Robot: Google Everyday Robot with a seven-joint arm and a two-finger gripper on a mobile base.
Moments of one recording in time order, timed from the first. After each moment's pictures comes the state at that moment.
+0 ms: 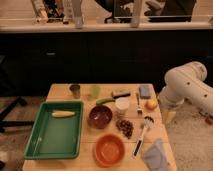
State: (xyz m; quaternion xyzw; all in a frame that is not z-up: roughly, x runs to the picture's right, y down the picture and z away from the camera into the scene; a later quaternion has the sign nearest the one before) arm 0.284 0.104 0.685 -0.28 0.02 0.02 0.96
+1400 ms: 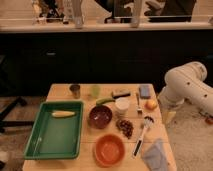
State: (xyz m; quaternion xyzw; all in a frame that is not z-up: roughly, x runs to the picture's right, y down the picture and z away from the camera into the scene) arm 0.284 0.104 0.685 -0.28 0.02 0.02 0.96
